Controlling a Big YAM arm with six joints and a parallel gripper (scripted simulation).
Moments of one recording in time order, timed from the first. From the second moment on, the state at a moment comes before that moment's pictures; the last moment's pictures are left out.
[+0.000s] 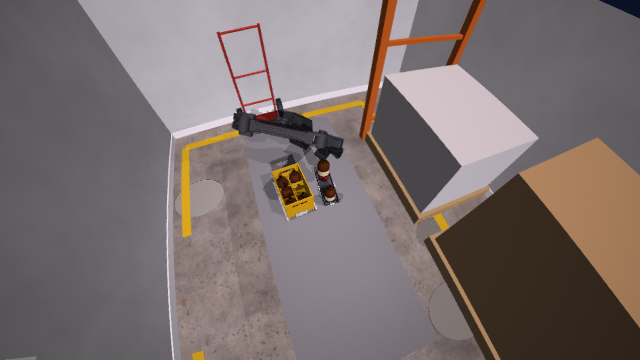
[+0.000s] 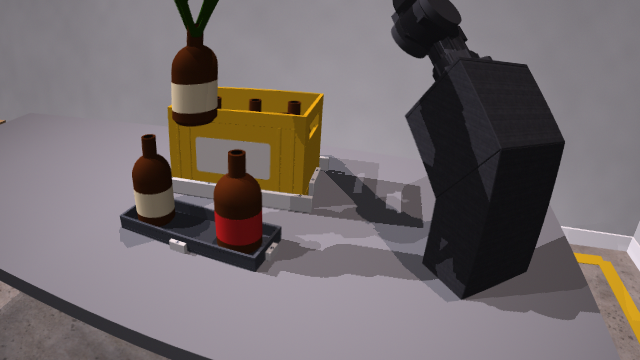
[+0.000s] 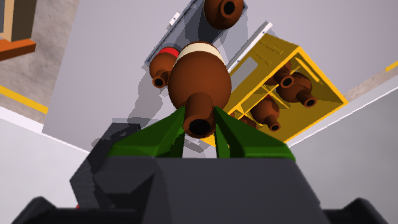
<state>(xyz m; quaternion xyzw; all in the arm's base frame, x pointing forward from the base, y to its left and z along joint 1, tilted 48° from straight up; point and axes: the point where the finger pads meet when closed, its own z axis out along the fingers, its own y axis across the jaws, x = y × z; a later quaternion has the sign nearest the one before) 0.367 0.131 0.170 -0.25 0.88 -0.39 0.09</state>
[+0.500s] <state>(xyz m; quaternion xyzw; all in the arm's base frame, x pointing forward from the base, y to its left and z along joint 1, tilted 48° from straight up) 0.360 0.111 0.186 -0.25 0.88 -0.39 0.09</state>
